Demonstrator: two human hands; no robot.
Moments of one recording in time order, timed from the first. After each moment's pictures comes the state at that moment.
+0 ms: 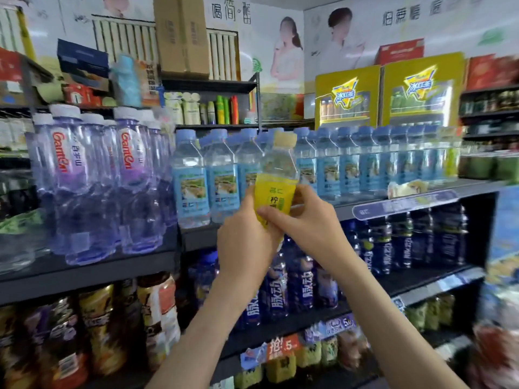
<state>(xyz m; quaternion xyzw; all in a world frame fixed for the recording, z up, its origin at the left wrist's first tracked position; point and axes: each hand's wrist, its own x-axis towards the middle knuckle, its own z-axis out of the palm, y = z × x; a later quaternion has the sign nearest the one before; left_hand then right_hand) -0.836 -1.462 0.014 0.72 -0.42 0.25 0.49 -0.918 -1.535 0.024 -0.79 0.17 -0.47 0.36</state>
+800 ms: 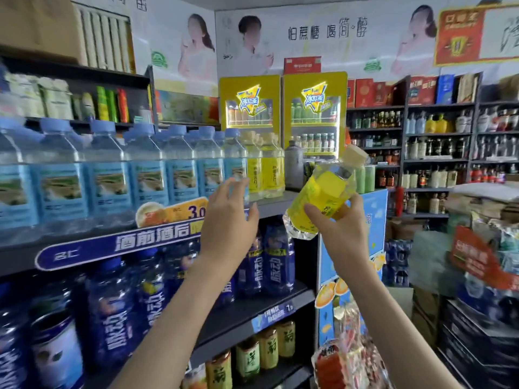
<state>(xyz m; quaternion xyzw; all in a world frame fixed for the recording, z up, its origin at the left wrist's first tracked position) -1.084 -1.869 0.006 0.65 -0.56 0.25 0.45 -1.242 -1.951 -0.011 -0.61 0.30 -0.64 0.35</state>
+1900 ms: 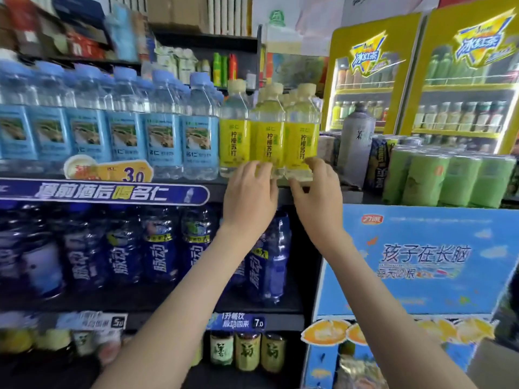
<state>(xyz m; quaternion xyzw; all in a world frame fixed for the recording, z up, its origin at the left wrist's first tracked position) -1.128 -2.083 -0.017 0.78 -0.37 0.41 0.30 -1.192 -2.186 -0.015 -0.82 0.13 -0.53 0.20</state>
